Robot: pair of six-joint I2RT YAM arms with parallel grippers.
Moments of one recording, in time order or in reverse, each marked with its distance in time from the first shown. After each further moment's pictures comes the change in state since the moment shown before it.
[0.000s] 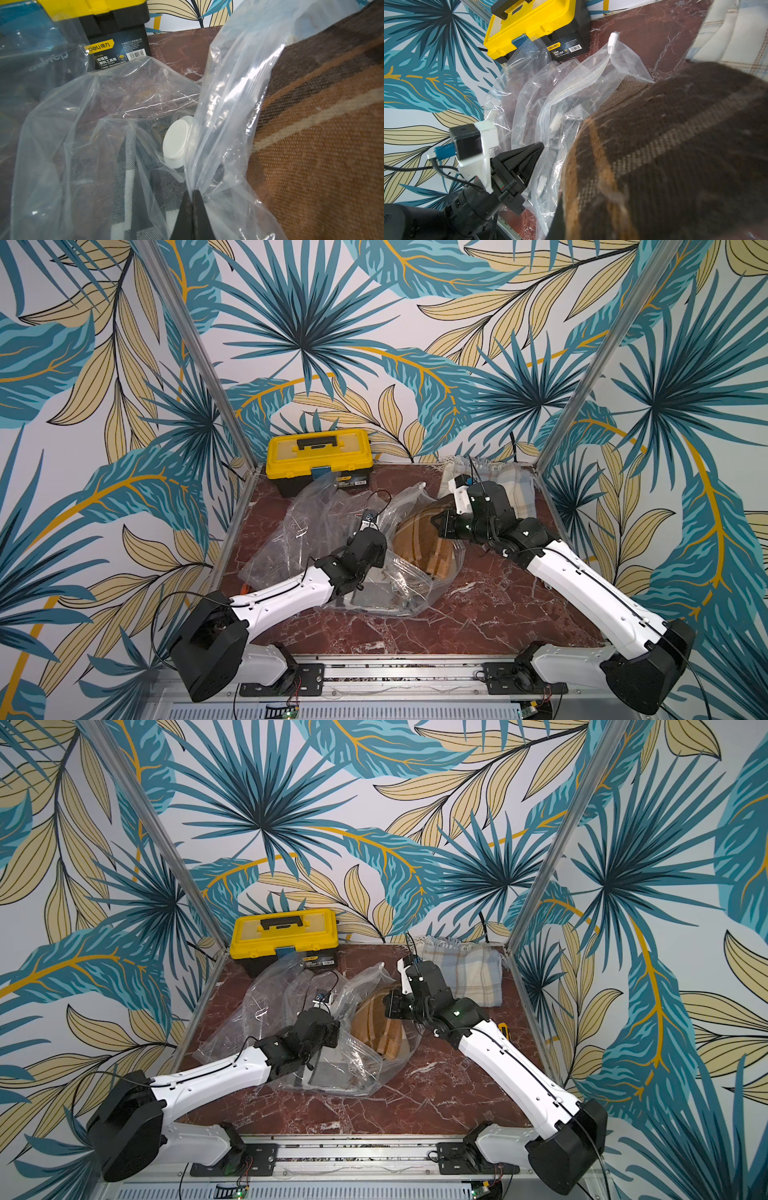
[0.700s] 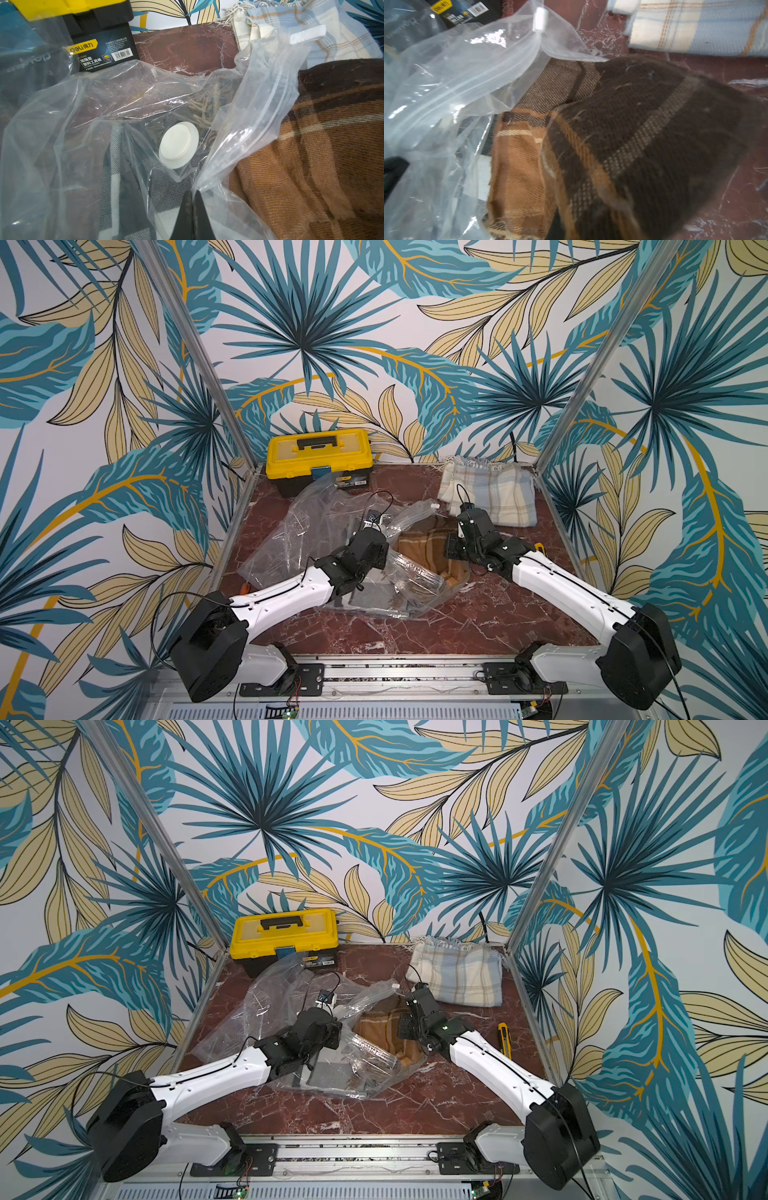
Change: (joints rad) left arm 0.000 0.002 0.001 0.009 0.064 0.029; right arm -0.042 0.038 -0.332 0.133 0.224 0.000
